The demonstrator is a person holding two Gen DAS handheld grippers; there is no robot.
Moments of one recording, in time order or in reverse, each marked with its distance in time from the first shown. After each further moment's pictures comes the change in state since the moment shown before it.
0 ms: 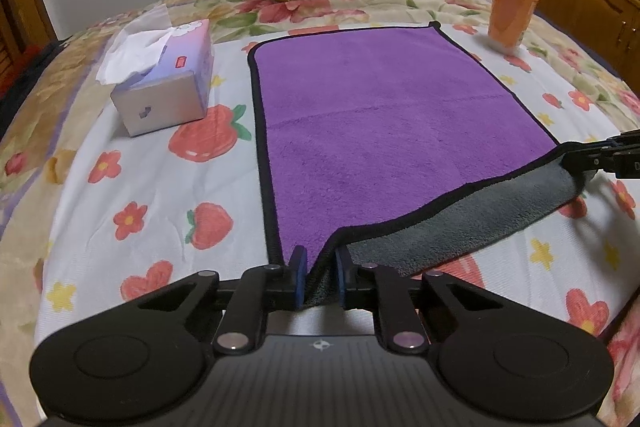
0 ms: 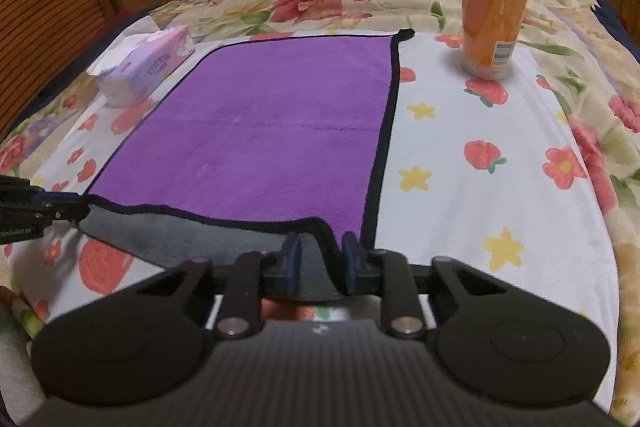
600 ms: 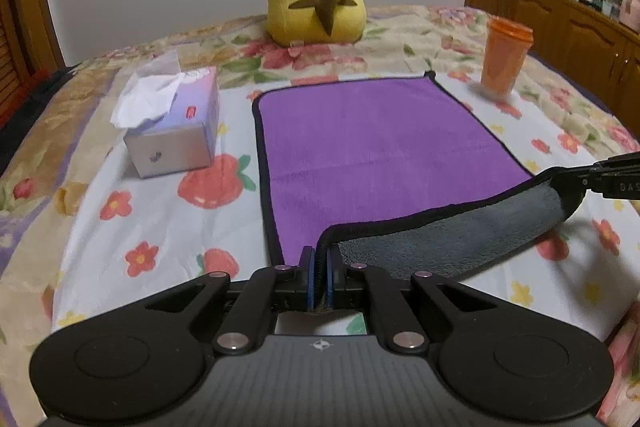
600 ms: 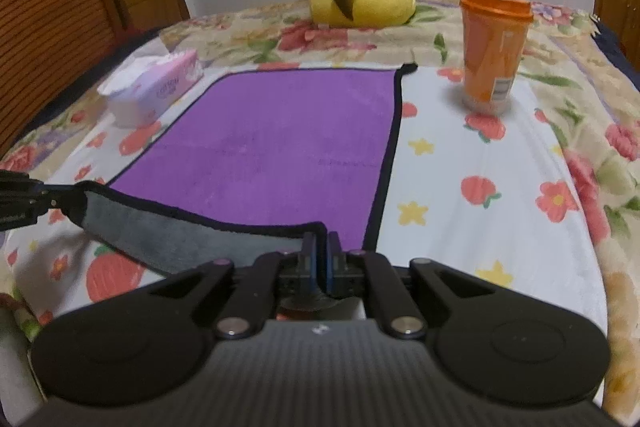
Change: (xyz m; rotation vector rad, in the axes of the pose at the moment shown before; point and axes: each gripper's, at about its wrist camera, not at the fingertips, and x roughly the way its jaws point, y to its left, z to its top) left arm -0.023 0.000 0.010 -0.025 -0.132 -0.008; right arm -0.012 0.000 0.008 -0.023 -0.091 0.009
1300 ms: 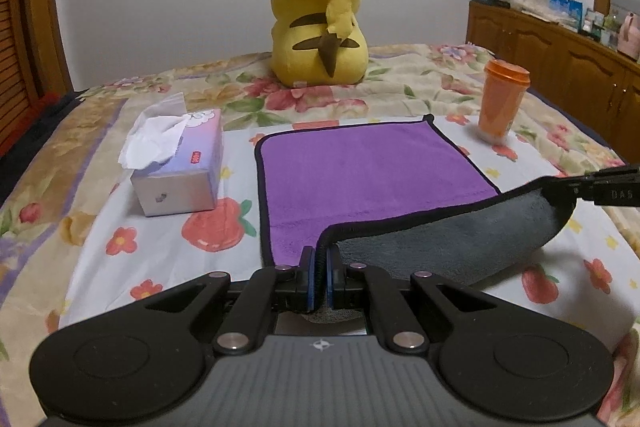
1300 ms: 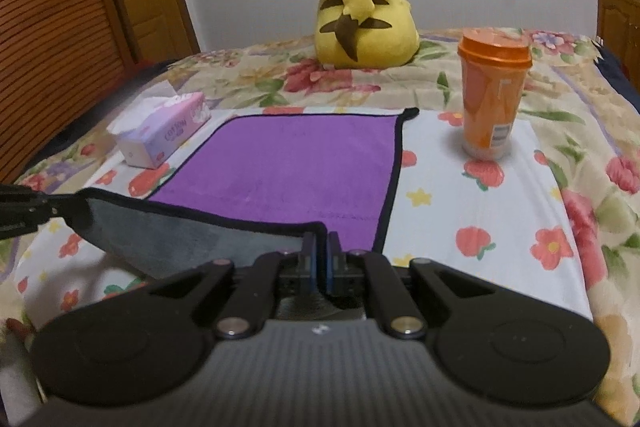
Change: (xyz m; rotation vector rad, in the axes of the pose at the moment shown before) left arm -0.012 -0.006 0.013 -0.015 -0.104 0.006; right arm -0.009 -0.007 0.019 -0.007 -0.097 0.037
